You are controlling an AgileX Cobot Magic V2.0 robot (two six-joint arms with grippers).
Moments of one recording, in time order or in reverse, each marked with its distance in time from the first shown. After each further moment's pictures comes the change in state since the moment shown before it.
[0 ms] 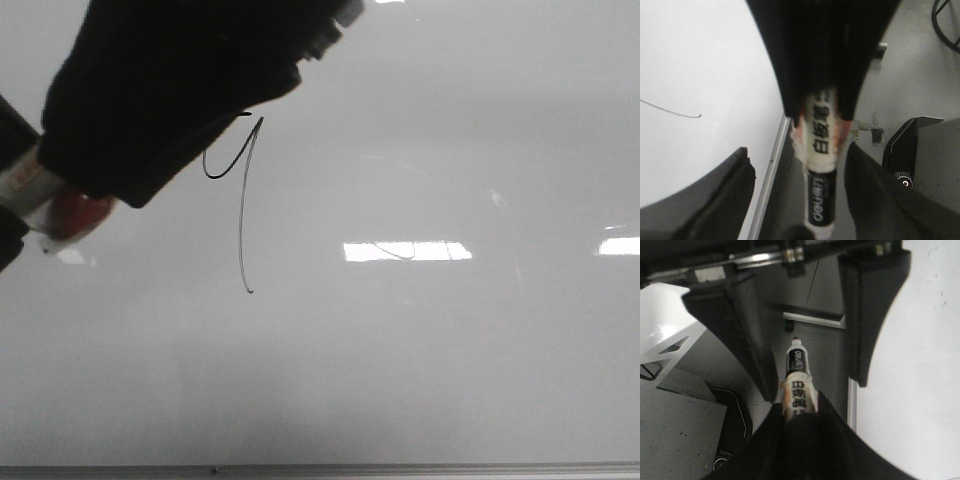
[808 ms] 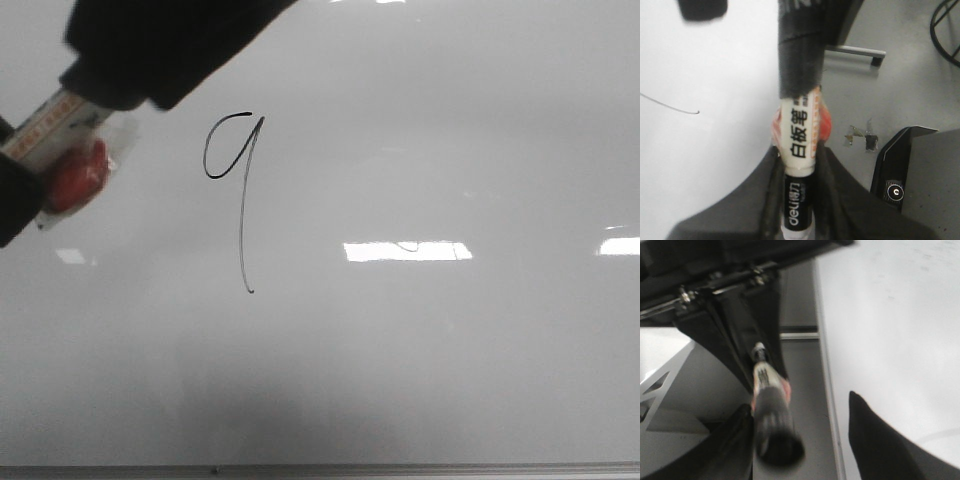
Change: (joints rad) left arm 0.009 0.000 -0.002 0.012 -0.003 -0.091; right arm -0.144 -0.132 0.038 0.026 -0.020 0.150
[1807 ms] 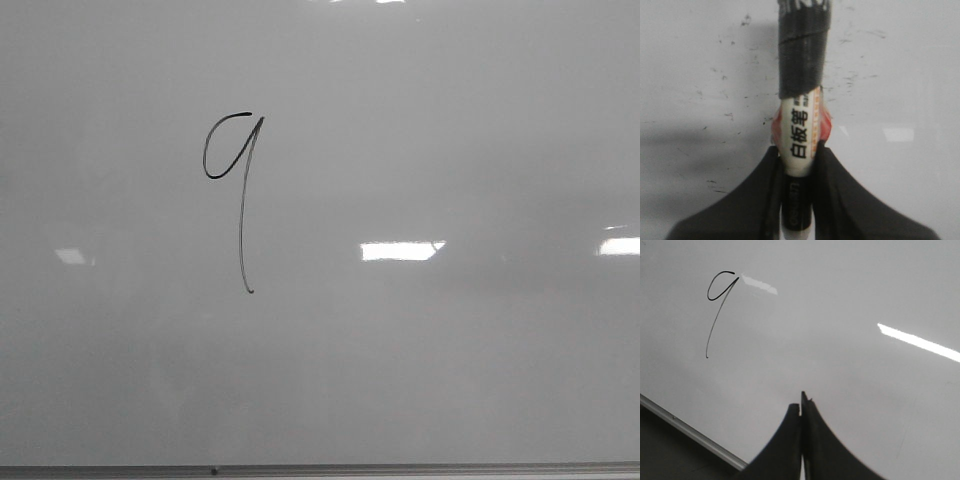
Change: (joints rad) left arm 0.676 0.369 0.000 0.106 -0.536 -0.529; right arm -0.612 -0.950 0.732 0.000 -0.254 0.201
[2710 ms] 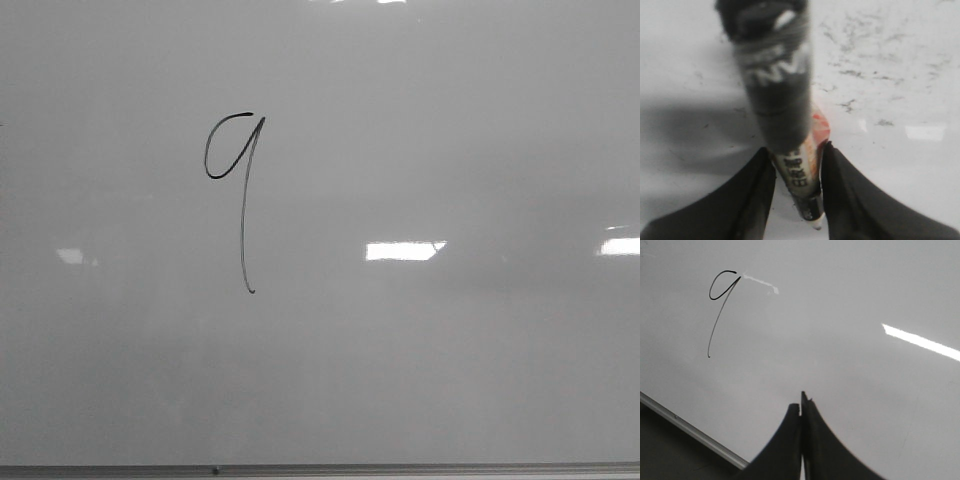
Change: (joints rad) left arm 0.000 0.199 0.000 -0.029 -0.175 0.000; right arm 0.000 0.000 0.000 0.000 0.004 0.001
